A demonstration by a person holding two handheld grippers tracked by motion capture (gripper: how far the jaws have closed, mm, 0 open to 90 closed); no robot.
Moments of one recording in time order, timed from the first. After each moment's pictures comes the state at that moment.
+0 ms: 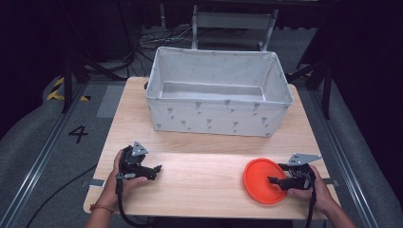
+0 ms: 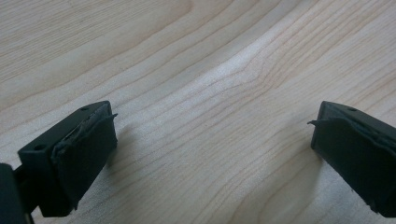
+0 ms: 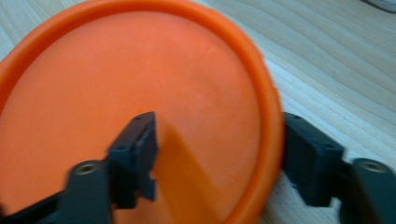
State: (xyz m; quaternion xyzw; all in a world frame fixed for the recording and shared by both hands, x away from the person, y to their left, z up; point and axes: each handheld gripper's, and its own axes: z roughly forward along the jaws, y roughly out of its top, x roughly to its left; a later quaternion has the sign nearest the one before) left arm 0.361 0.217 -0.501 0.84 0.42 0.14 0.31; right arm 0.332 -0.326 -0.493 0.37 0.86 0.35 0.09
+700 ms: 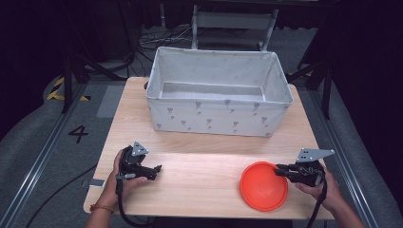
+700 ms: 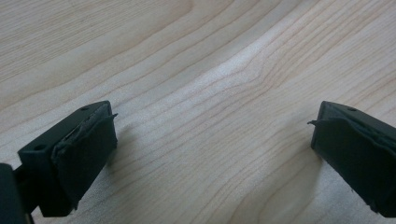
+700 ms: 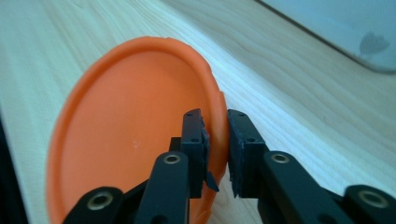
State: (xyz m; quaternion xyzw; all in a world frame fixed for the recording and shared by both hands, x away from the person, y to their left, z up) left arm 0.361 0.217 -0.501 0.84 0.42 0.14 0.31; right arm 0.329 -0.332 -0.449 0.32 0.86 0.39 0.07
